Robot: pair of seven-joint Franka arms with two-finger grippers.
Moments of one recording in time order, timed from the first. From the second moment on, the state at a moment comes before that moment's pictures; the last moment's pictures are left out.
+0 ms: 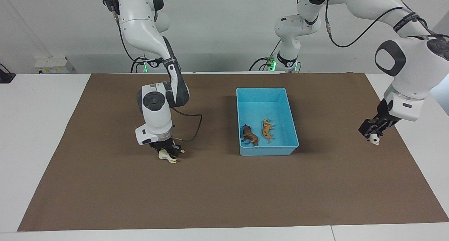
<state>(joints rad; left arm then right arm) 0.07 0.29 -0.07 -1.47 0.02 1.88 -0.24 0.32 0.46 -0.09 -1.84 -0.06 2.38 0.68</state>
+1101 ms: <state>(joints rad) -0.33 0.10 -0.07 -1.82 0.05 1.90 -0.68 0.36 0.32 -0.01 -1.42 -0.06 1.79 0.68</state>
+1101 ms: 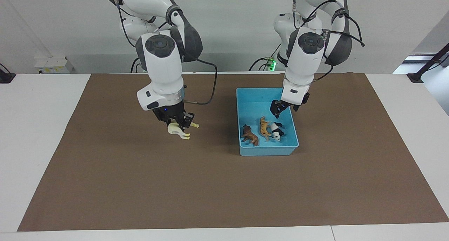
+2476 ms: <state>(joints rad) 0.03 -0.05 -0.05 -1.64 0.05 1.58 -0.08 0.85 0.66 -0.01 -1.12 -0.05 1.93 1.03</state>
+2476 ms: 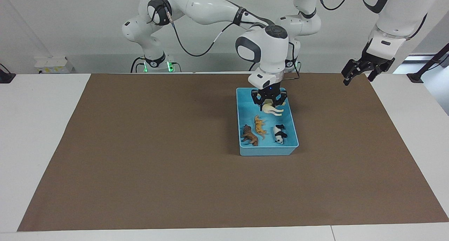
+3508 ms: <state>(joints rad) 0.03 -0.05 -0.06 -1.68 0.02 1.62 -0.08 0.43 0.45 -0.08 -1.17 -0.10 1.78 0.59</state>
